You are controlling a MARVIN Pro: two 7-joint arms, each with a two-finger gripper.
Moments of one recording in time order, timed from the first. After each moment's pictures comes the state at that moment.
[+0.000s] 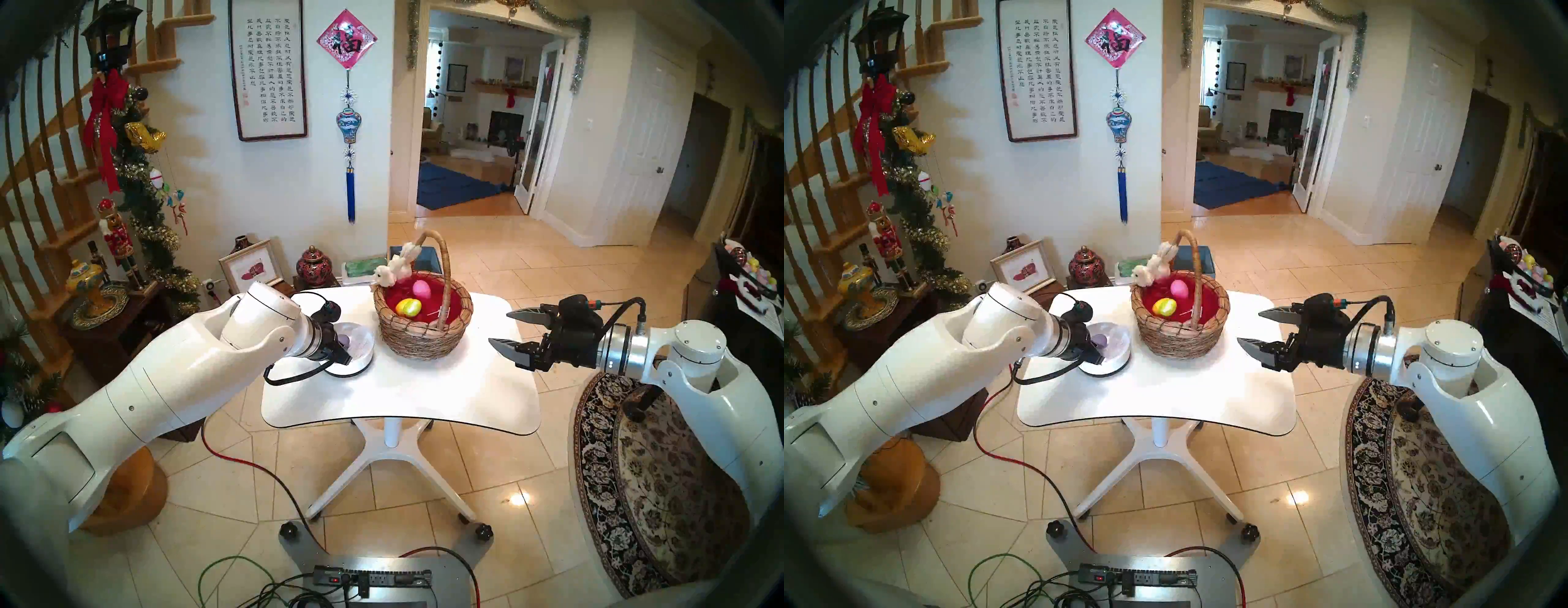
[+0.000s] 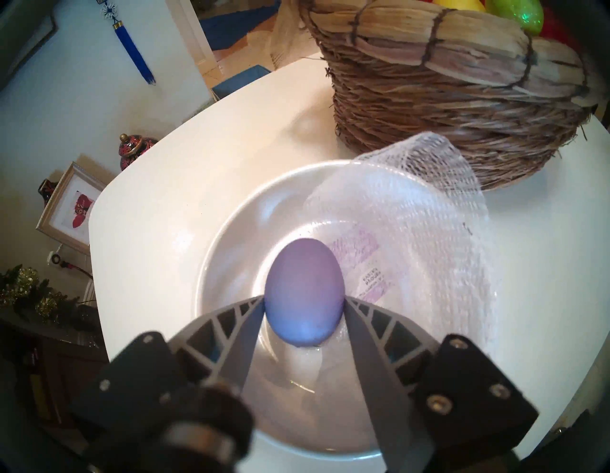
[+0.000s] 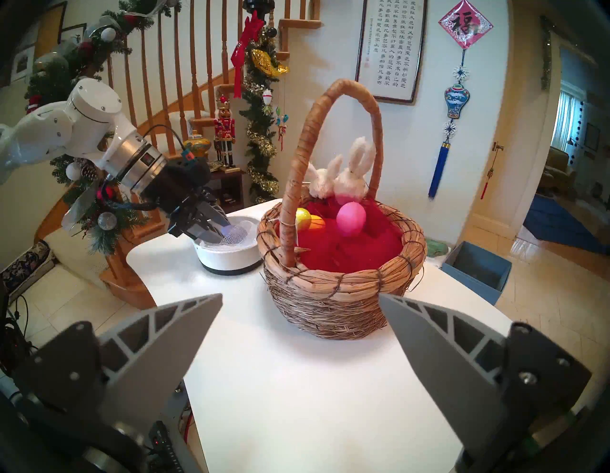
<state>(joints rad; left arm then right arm) 0.96 -0.80 -0.75 -1.75 -0.91 0.96 0.20 -1.79 -0.56 1.67 -1.86 0.77 0.24 0.73</state>
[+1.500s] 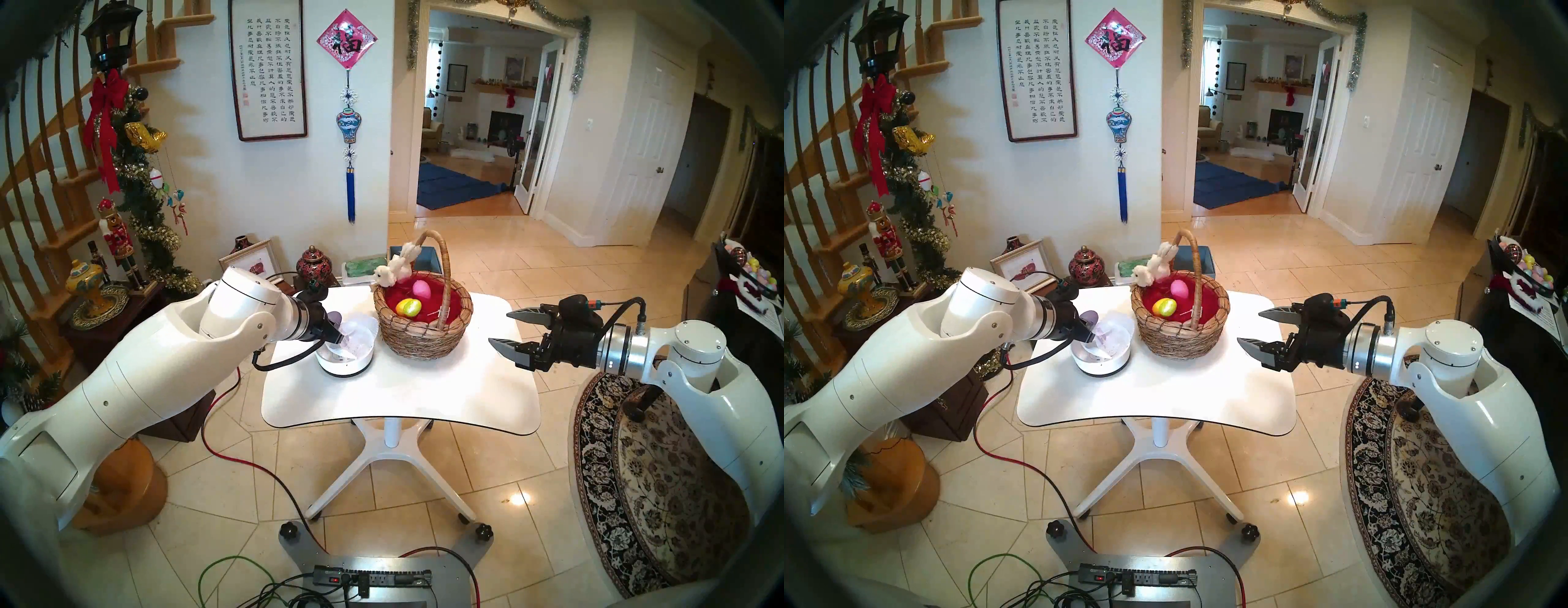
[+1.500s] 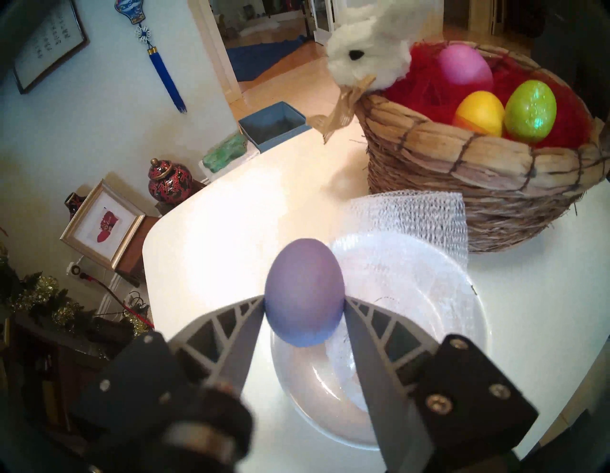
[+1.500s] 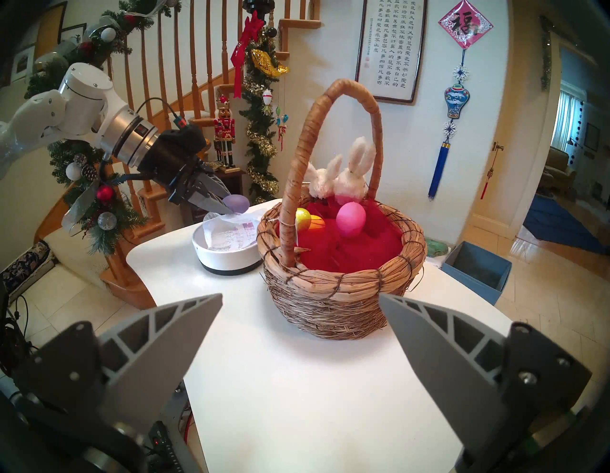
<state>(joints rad) 0.98 -0.74 -0.84 -1.82 -0.97 0.90 0.24 -1.79 -0.56 1.67 -1.86 0.77 0.24 0.73</state>
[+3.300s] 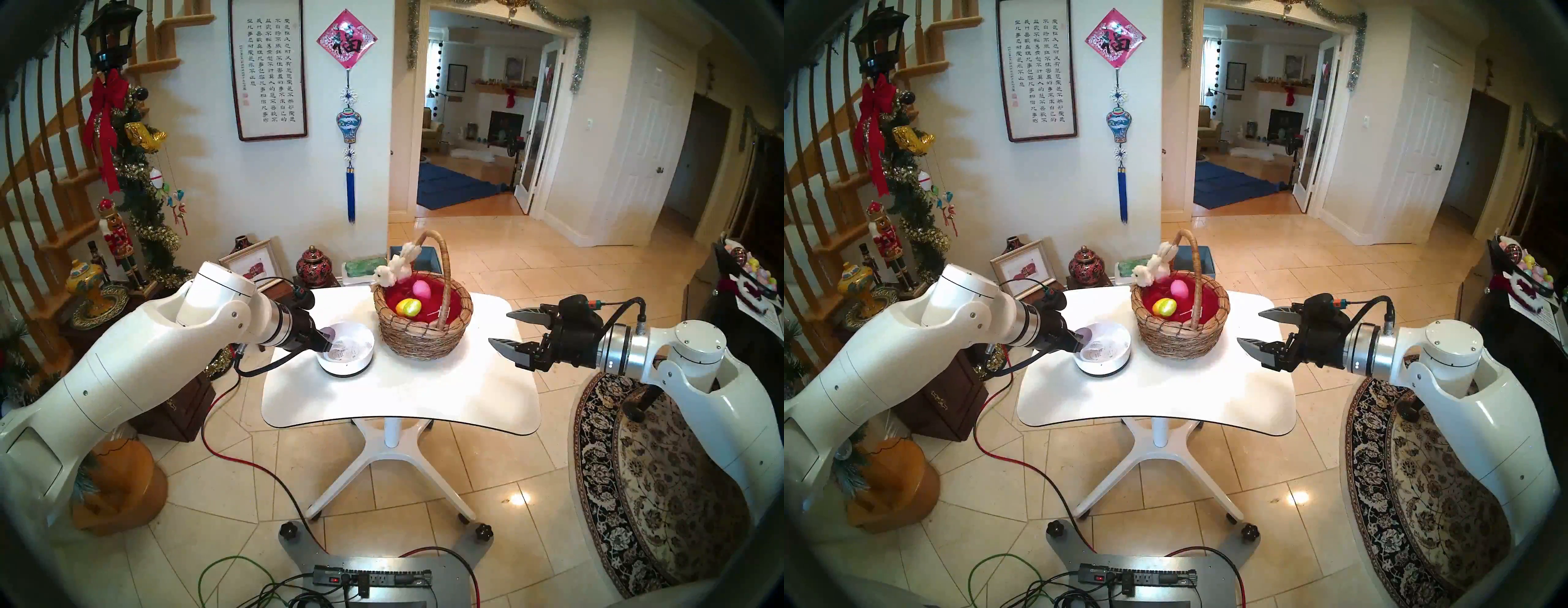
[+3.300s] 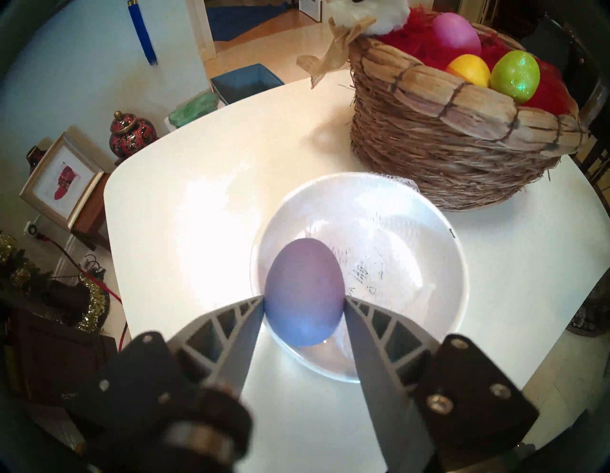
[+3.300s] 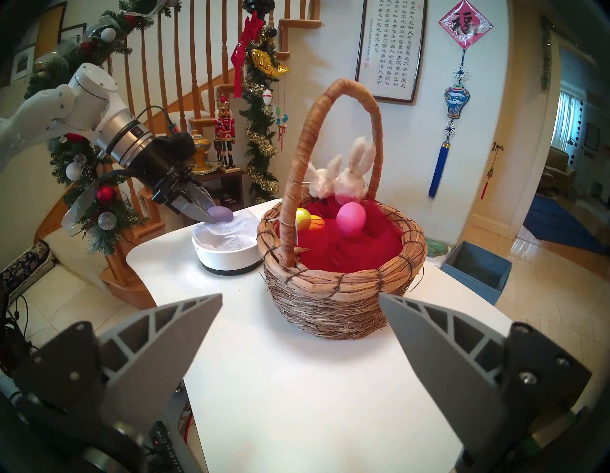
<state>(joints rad) 0.99 -0.69 -0.86 -1.76 -1.08 0.96 0.12 -1.79 -0.56 1.67 -1.86 0.77 0.24 0.73</state>
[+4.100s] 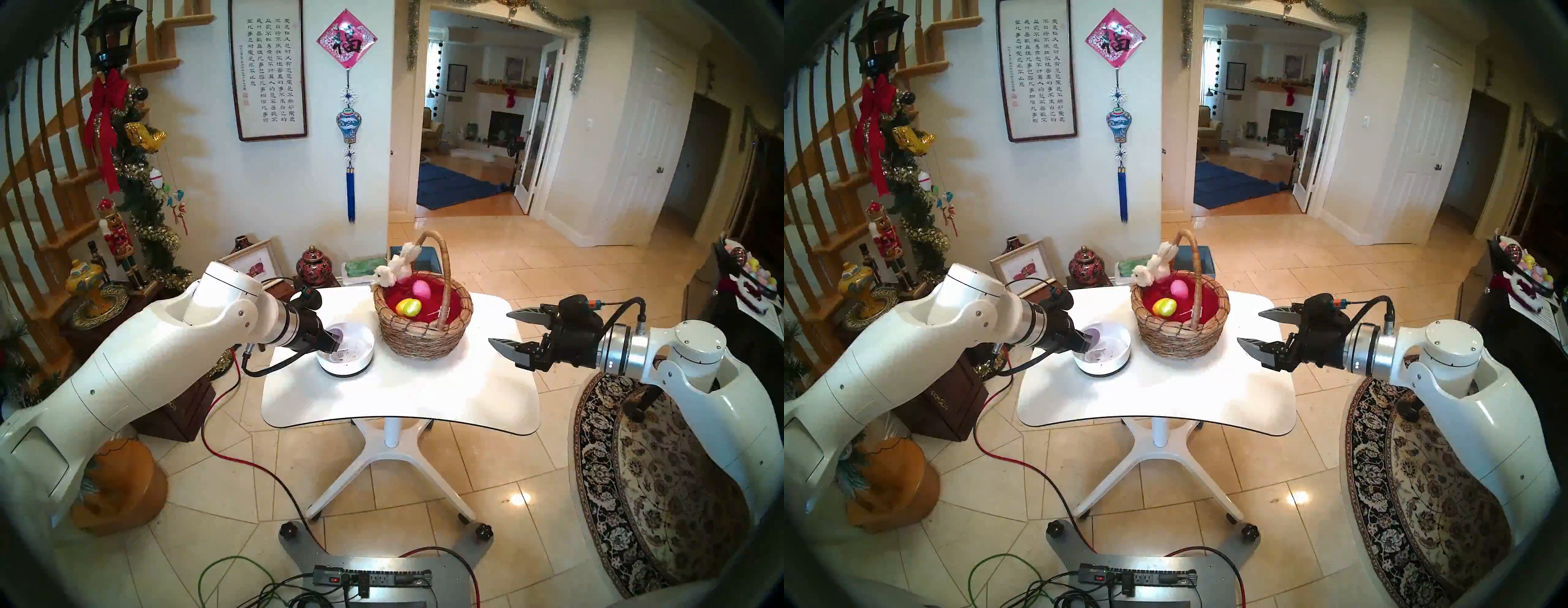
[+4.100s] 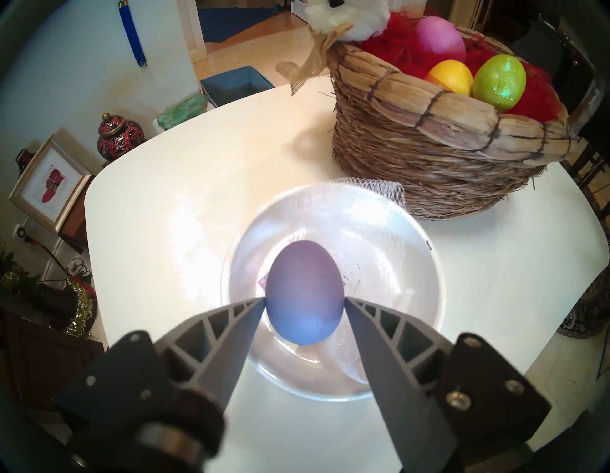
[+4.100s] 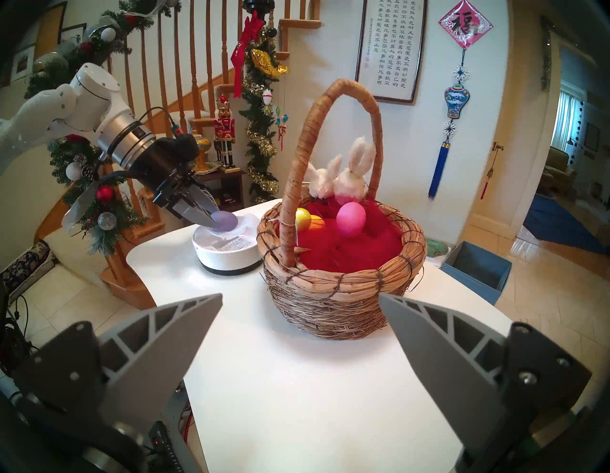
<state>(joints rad) 0.98 -0.71 -0.86 -1.76 -1.10 0.96 0.11 -1.79 -0.56 1.67 -1.86 0.77 0.24 0.72</state>
